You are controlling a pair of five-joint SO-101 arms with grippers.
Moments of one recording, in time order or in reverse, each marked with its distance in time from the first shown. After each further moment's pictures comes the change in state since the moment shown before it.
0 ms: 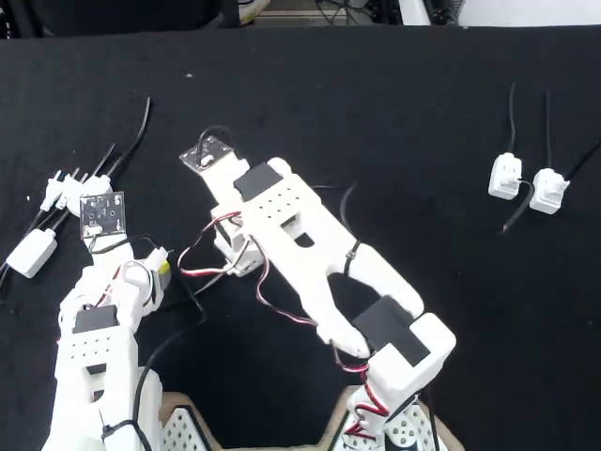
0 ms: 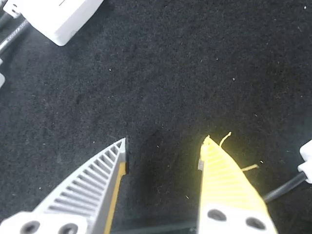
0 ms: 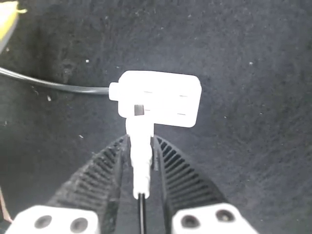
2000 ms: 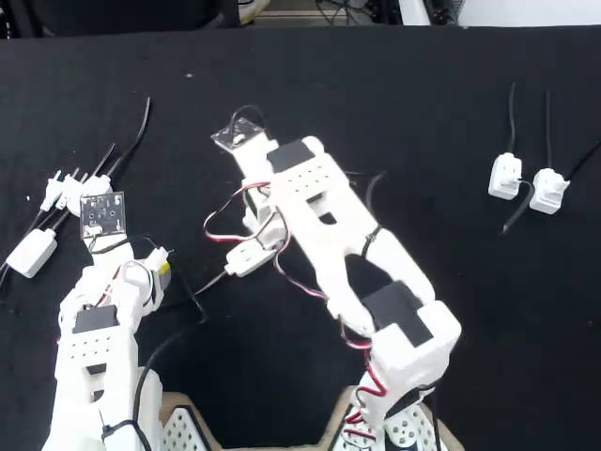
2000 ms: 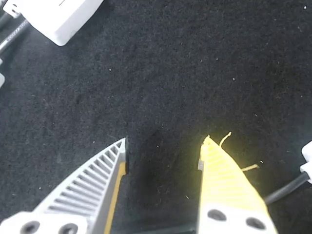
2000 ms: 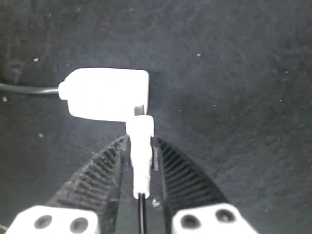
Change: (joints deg) left arm 0.0 0.0 0.0 0.0 0.0; right arm 9.8 3.6 -4.6 2.1 6.3
